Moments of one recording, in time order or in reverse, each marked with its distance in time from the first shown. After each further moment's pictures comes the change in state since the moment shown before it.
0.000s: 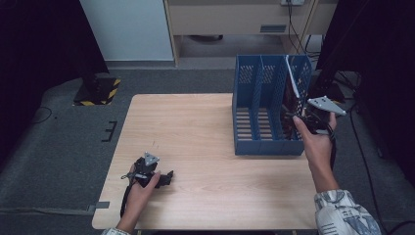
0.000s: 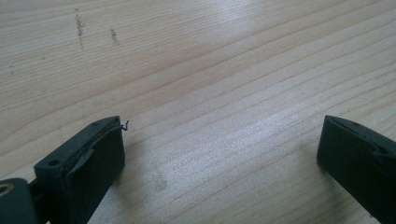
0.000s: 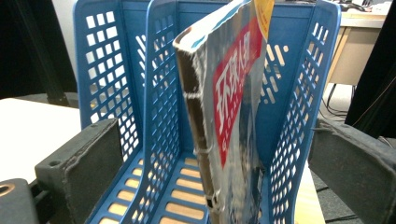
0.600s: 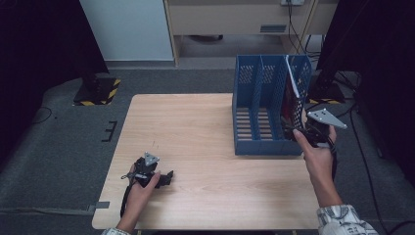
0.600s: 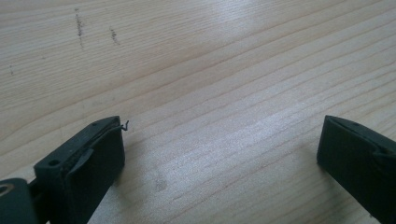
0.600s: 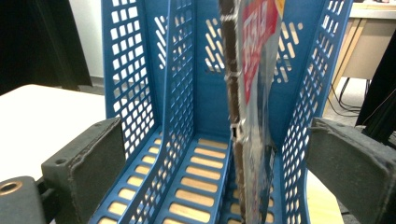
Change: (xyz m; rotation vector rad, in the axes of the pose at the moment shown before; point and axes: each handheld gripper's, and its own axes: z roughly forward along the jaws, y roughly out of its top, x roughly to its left) left arm 0.000 0.000 0.000 0.000 0.000 0.000; right arm 0.008 -0.024 -0.022 0.013 0.044 0.002
